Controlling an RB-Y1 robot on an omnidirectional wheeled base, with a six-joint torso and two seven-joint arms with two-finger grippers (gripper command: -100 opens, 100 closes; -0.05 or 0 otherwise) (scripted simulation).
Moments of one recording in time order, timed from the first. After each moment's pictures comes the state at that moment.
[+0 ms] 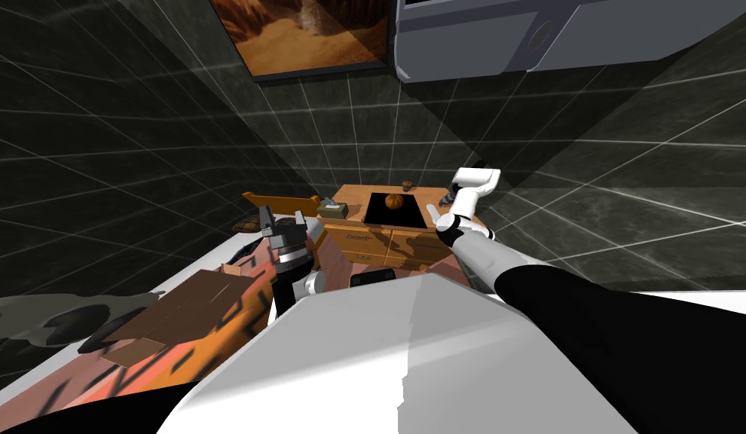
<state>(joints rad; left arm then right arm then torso) 0.52 -0.02 -0.06 -2.33 0.07 -0.44 0.06 -0.90 -0.53 -0.79 -1.12 0.35 1.53 -0.97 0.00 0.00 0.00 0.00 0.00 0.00</state>
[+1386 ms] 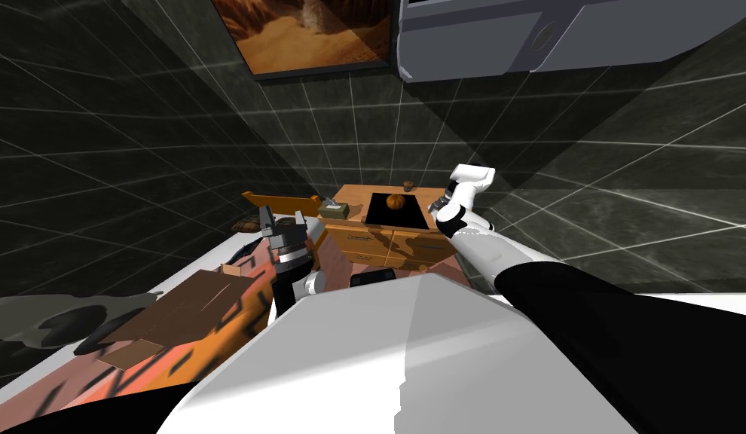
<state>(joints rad) 0.52 -0.02 -0.06 -2.33 0.07 -0.44 0.06 -1.04 -0.53 -0.90 -0.93 0.39 1.86 -1.12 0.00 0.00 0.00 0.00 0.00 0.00</state>
